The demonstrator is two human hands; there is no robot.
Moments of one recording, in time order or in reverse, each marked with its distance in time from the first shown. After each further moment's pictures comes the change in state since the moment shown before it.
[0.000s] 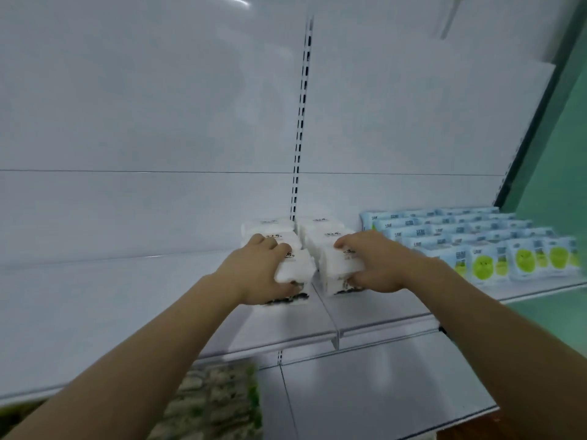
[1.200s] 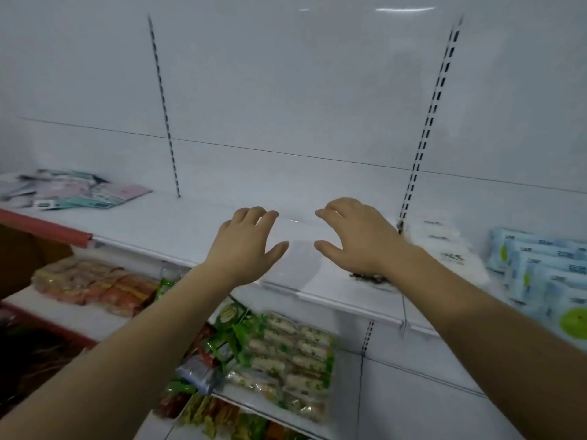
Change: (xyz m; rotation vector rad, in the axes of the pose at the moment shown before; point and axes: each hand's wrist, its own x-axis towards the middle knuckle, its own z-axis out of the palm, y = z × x) left_hand -0.171 0.006 -0.045 0.233 0.282 -0.649; right_hand 0.006 -0.134 -0.003 -0.074 0.318 -0.725
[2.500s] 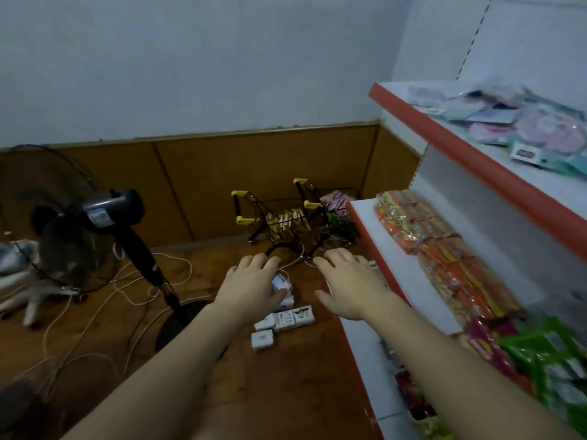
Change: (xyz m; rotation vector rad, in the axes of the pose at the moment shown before) left_hand -0.415 -0.571 0.005 0.121 -0.419 -1.124; right_hand 0.309 -0.715 0.257 0.243 -0.337 -0.950
